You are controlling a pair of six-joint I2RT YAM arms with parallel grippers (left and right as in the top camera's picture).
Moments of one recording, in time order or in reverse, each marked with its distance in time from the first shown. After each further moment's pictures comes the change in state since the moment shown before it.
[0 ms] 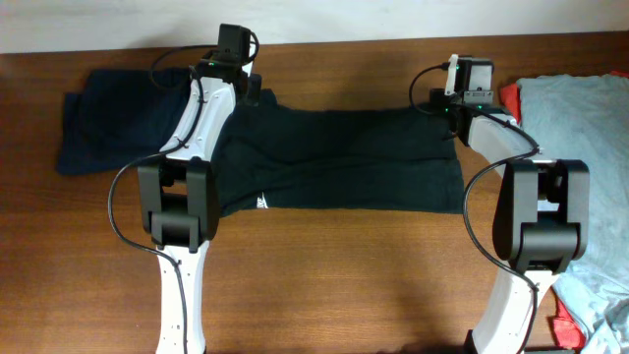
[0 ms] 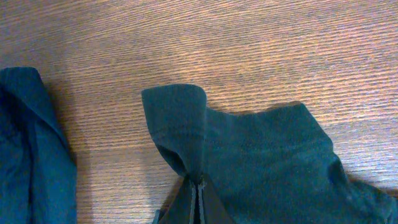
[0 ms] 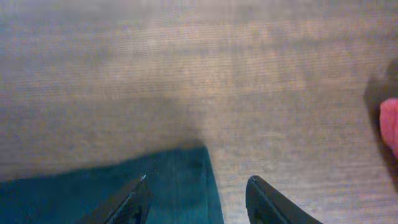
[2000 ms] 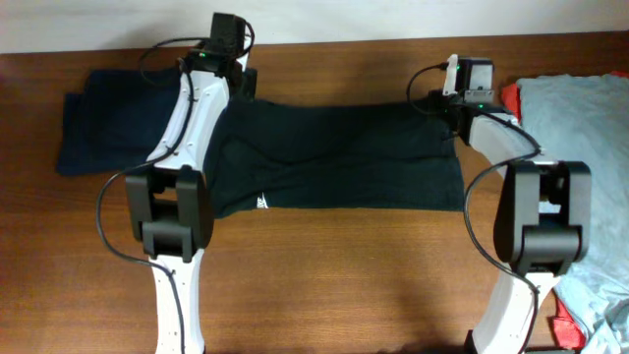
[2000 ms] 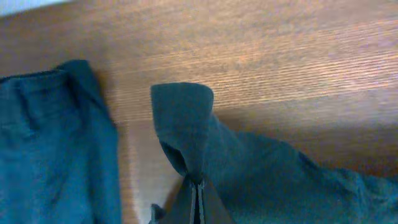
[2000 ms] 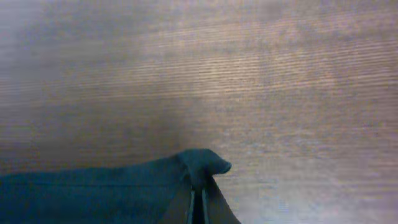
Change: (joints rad) left arm 0.000 -0.117 0.001 -0.131 -0.003 0.000; right arm 0.000 -0.028 0.003 -0.051 -0.092 0.040
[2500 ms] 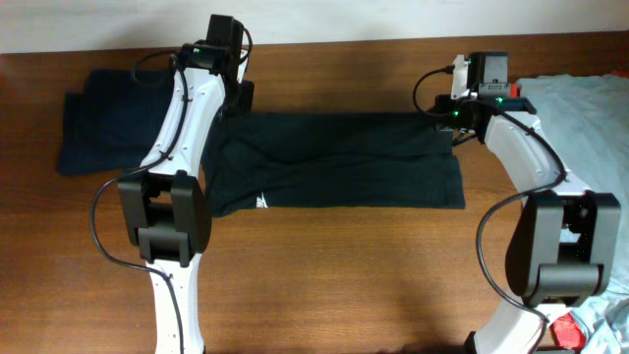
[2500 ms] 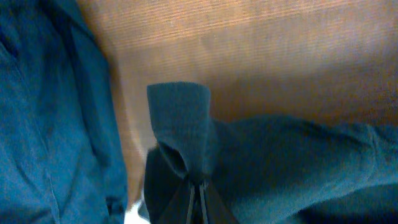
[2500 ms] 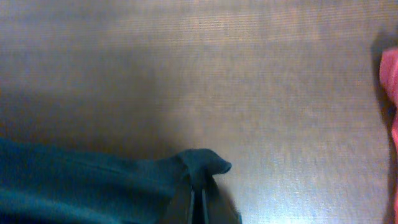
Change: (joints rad) left arm 0.000 -0.034 0.007 -0.236 0.014 0.000; right arm 0.000 -0.174 0.000 -0.319 -0.022 -0.040
